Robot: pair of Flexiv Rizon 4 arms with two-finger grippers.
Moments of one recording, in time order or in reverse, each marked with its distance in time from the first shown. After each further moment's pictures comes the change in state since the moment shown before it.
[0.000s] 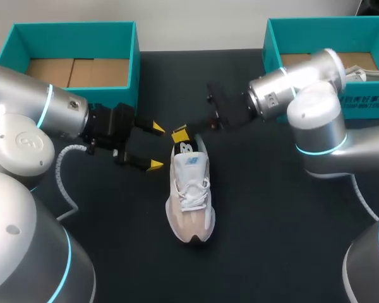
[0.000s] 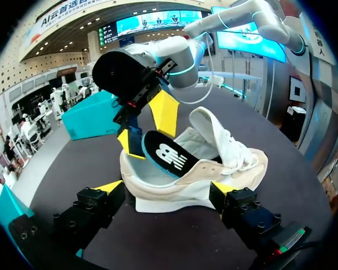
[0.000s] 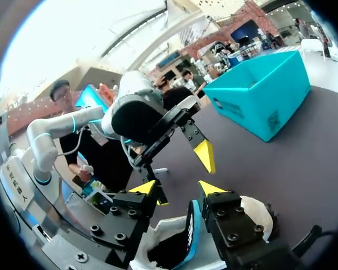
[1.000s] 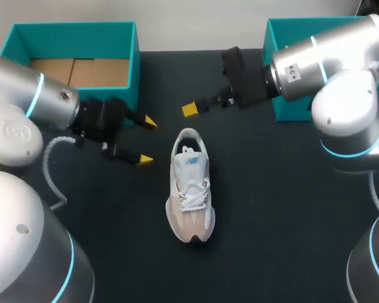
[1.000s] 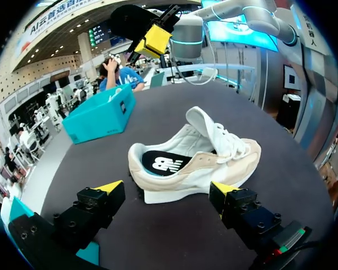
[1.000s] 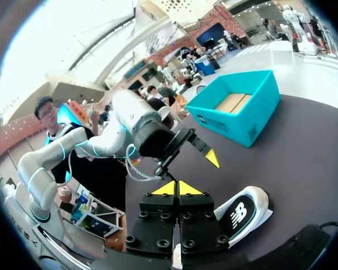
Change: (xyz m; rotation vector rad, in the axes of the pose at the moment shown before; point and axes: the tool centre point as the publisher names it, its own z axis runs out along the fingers) left arm -0.008 -0.003 -0.032 -0.048 0.020 0.085; right arm 0.075 0.045 -0.051 -0.063 -0.254 0.149
